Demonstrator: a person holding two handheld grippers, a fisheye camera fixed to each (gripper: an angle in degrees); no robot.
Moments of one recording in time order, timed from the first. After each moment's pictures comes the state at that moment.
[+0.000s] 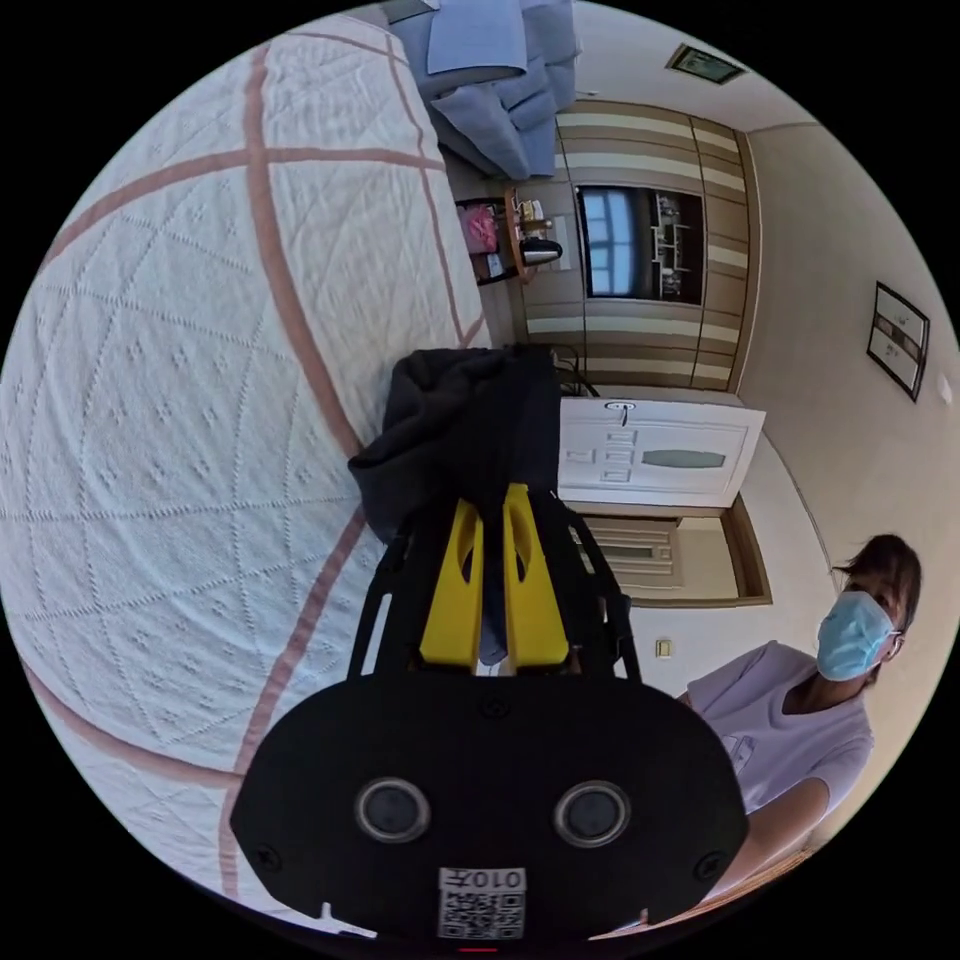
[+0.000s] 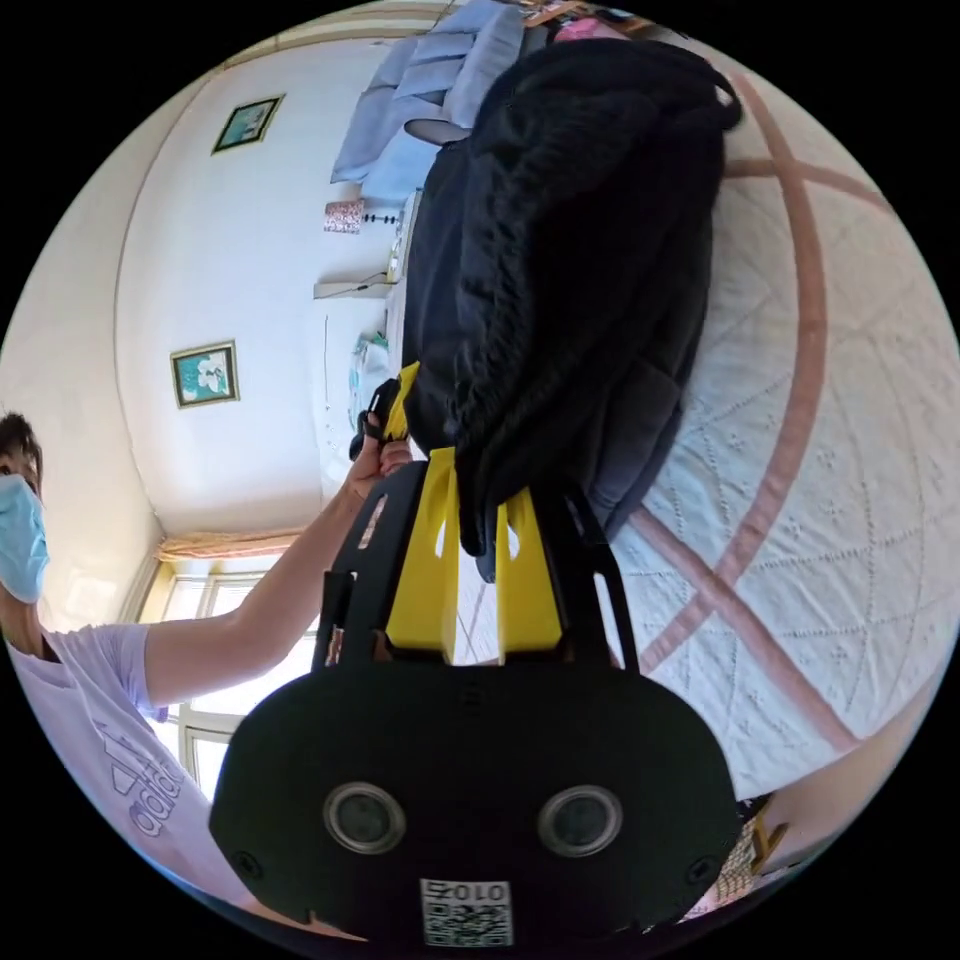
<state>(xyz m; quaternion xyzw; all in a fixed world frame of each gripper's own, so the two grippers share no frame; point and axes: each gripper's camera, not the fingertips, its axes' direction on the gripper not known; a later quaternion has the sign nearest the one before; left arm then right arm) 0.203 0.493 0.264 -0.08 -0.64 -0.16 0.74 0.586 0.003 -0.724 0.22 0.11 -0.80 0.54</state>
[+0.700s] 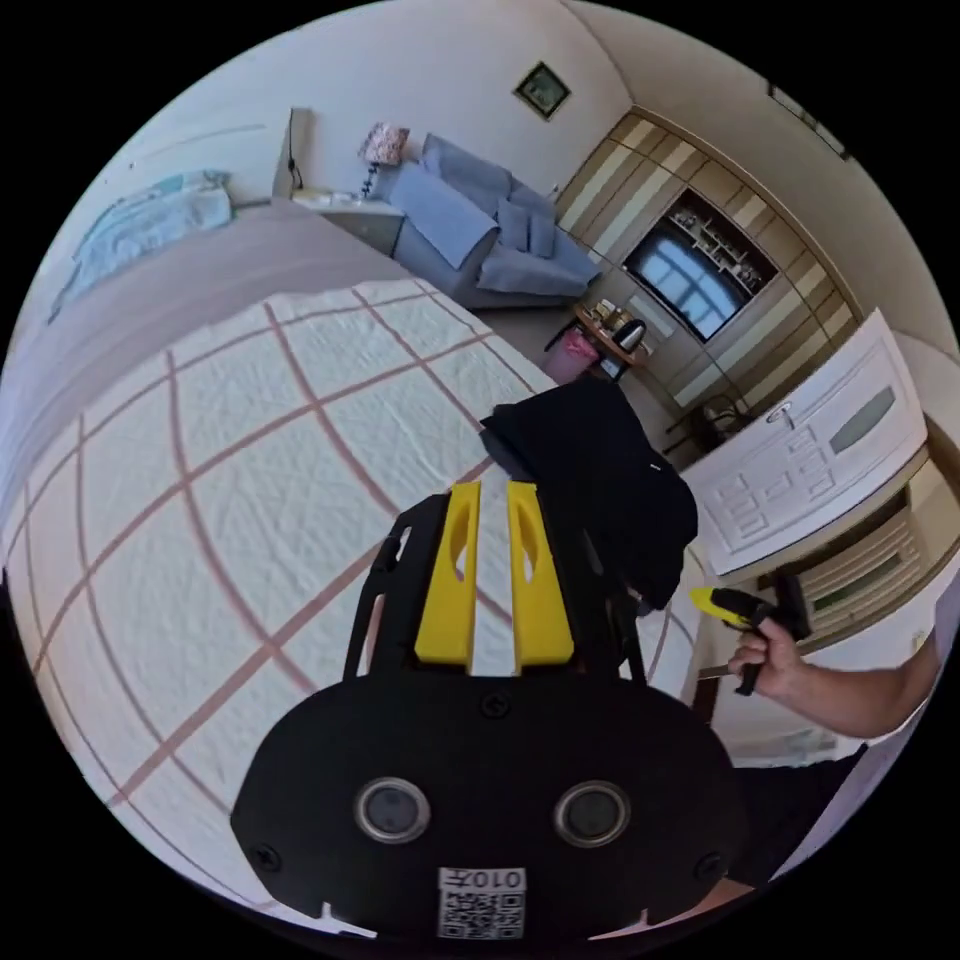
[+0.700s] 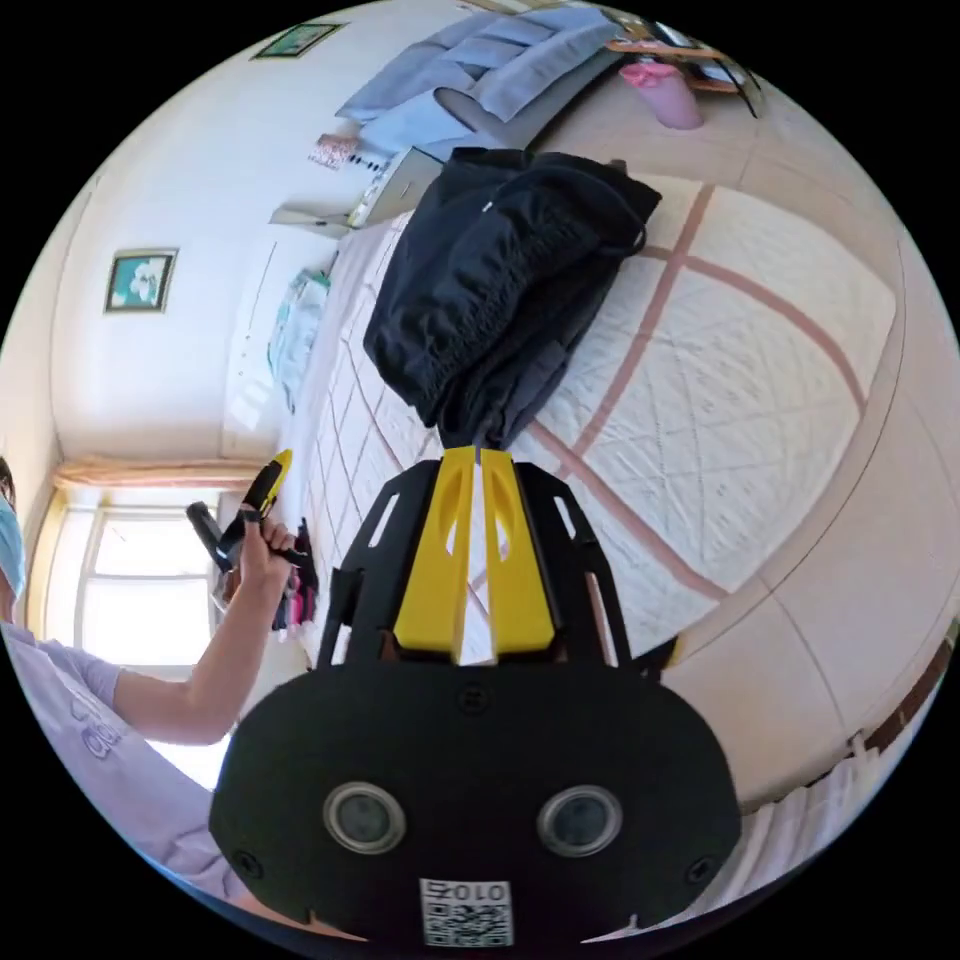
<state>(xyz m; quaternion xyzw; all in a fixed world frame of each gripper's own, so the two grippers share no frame) 0.365 0.588 0.506 -0.06 -0.89 0.15 0.43 0.711 0.105 -0.679 0.33 0.26 -0.79 0.45</state>
